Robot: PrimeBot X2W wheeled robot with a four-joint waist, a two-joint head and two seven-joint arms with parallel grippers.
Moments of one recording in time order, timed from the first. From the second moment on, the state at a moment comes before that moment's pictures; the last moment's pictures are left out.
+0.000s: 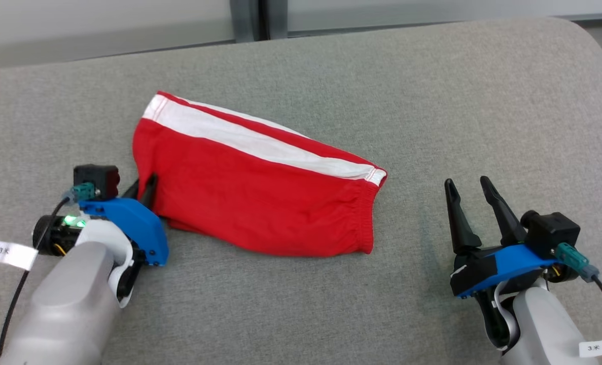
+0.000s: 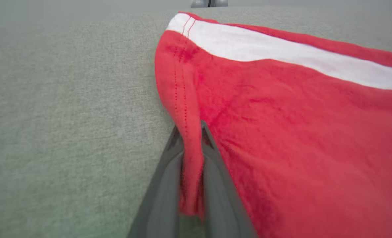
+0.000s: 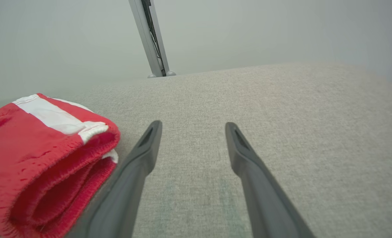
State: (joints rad) left arm -0.76 0.31 -0.74 1.05 -0.78 -0.13 -0.13; right arm -0.35 -0.08 0.07 0.46 0.24 0.13 -0.26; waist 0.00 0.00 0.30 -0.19
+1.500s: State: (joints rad) left arm -0.20 0.13 -0.36 0.62 -0.48 0.00 -0.26; right arm -0.34 -0.05 0.12 0.75 0.13 0.13 -0.26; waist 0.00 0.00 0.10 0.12
